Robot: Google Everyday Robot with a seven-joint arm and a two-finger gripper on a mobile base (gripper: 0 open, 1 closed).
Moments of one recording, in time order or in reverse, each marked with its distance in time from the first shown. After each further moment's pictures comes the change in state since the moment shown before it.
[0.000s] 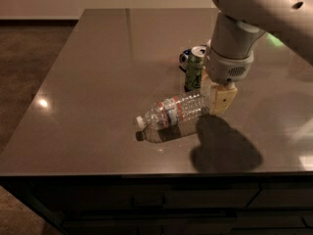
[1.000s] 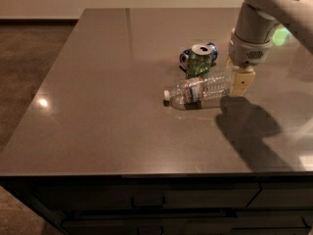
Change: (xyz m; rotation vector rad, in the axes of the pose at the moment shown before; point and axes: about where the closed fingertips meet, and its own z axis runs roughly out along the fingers) arm 0.089 -0.053 0.012 0.003 0.046 0.195
